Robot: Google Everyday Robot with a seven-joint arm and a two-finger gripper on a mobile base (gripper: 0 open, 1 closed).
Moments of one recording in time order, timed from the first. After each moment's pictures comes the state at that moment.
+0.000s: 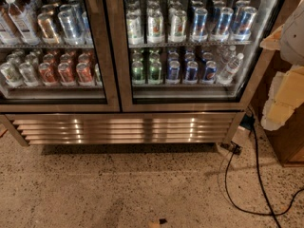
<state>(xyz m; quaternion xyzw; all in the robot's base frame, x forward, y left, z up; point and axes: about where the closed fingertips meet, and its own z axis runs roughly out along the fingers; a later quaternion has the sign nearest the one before) 0.438 -0.217 0.976 -0.60 0.78 -0.03 0.16</state>
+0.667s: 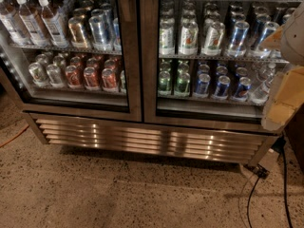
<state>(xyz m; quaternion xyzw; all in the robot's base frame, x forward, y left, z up) 0.438 -0.217 0.976 -0.60 0.78 -0.03 0.16</state>
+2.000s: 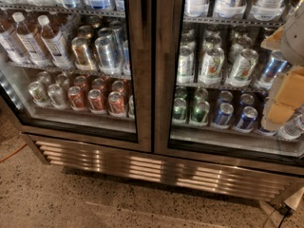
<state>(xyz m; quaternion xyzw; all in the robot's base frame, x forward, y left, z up) 0.437 -0.217 0.977 -0.60 0.78 -0.04 0.16</state>
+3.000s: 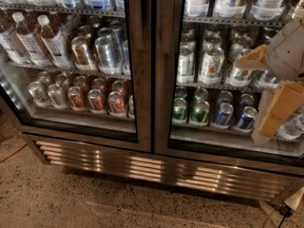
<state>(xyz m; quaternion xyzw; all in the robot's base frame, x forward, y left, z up) 0.429 -0.183 0.945 -0.66 0.72 0.11 0.19</state>
